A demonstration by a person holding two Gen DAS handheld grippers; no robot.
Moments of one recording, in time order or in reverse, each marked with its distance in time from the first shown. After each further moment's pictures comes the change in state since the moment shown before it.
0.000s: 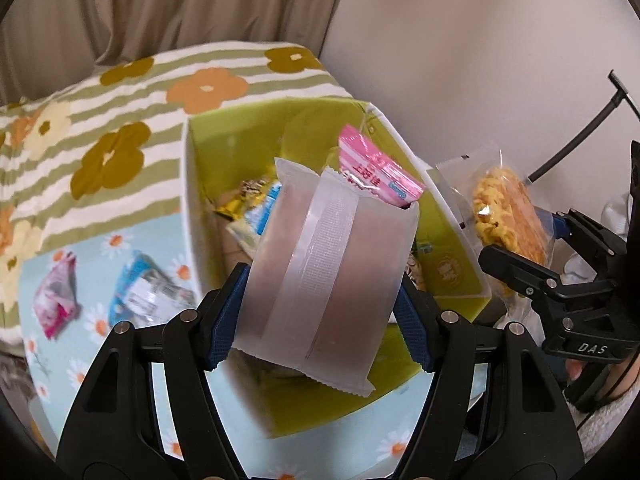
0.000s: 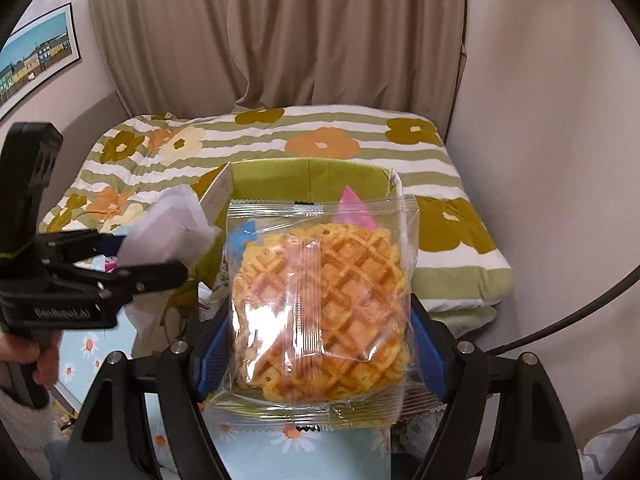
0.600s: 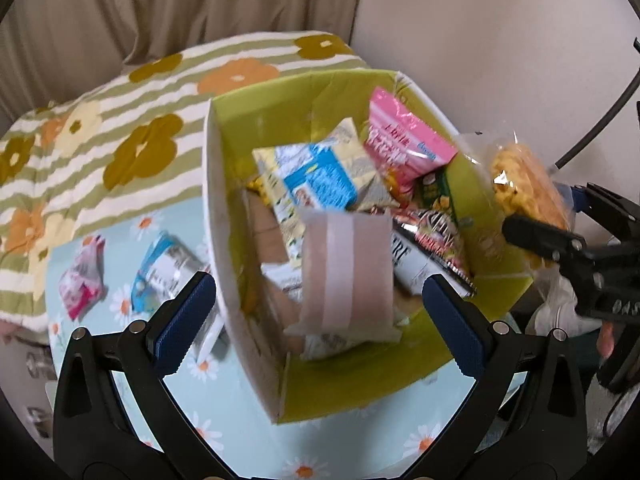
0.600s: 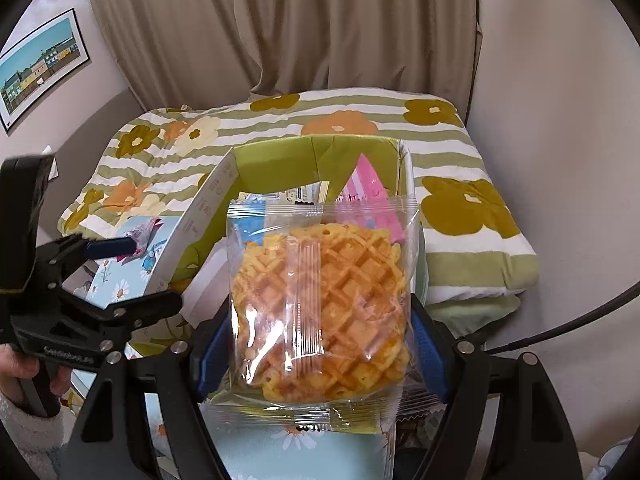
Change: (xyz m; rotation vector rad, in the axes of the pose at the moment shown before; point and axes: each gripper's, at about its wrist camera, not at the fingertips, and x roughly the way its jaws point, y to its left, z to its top) left arm 0.006 0.002 -0.026 0.013 0.032 0.154; right arm 0.024 -0.022 -0.004 0.024 0.056 0.090
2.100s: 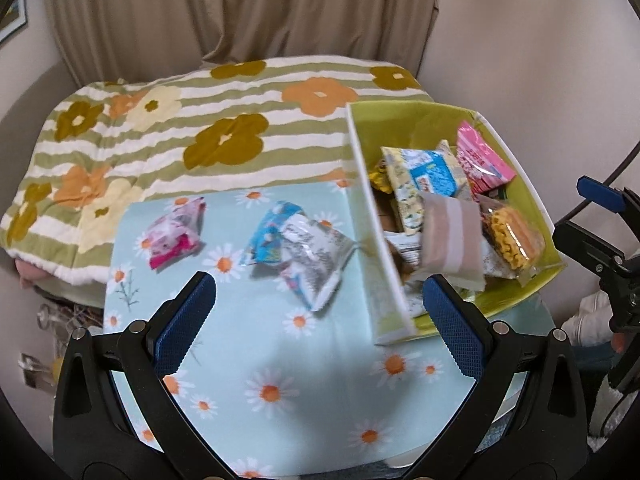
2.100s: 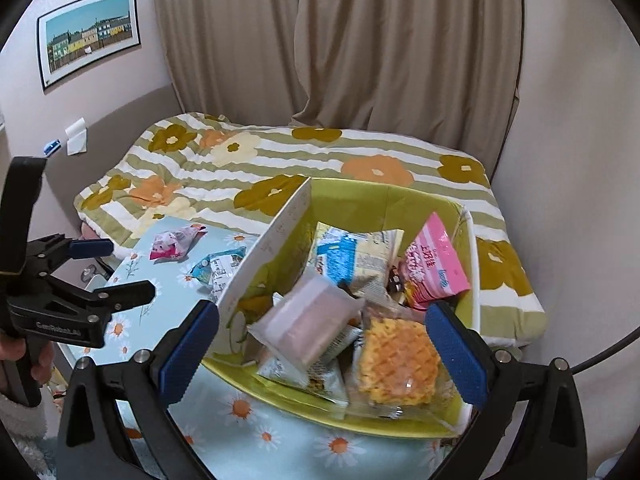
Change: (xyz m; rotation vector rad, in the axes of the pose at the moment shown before) left arm -0.080 0.099 -0.059 -0.156 -0.116 0.147; right arm -0.026 0.102 -0.002 -0.191 -0.150 -0.008
